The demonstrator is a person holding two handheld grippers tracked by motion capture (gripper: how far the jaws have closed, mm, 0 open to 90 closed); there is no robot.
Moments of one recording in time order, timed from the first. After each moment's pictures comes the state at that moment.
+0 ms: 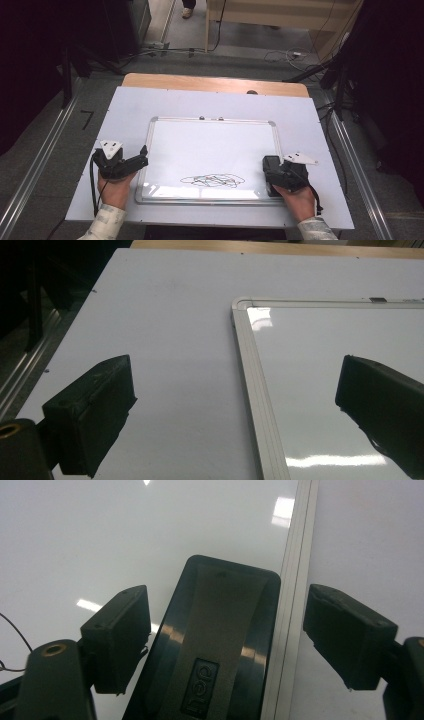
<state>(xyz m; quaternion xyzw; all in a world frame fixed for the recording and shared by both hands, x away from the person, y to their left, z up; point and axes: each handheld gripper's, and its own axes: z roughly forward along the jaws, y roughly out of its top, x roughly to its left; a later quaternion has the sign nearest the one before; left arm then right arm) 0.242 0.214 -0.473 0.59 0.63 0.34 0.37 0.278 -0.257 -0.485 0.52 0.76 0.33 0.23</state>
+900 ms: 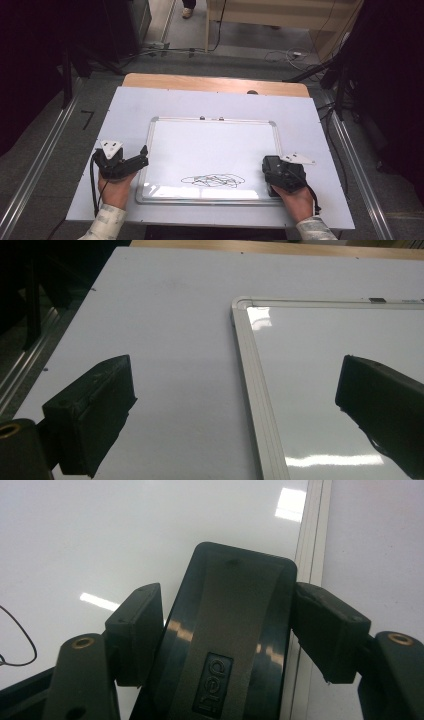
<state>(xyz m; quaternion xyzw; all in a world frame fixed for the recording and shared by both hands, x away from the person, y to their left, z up) 0.242 0.215 -0.473 0.59 0.63 0.34 0.37 0.279 -0.253 -0.491 0.52 0.76 0.32 0.22</state>
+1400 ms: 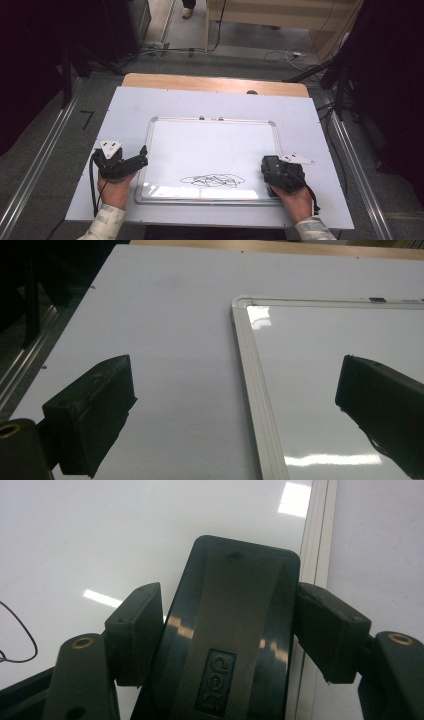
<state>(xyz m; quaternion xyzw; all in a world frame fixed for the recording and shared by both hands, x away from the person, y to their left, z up) 0.242 0.215 -0.473 0.59 0.64 0.33 0.37 0.280 -0.253 -0.493 0.52 0.76 0.32 0.21</state>
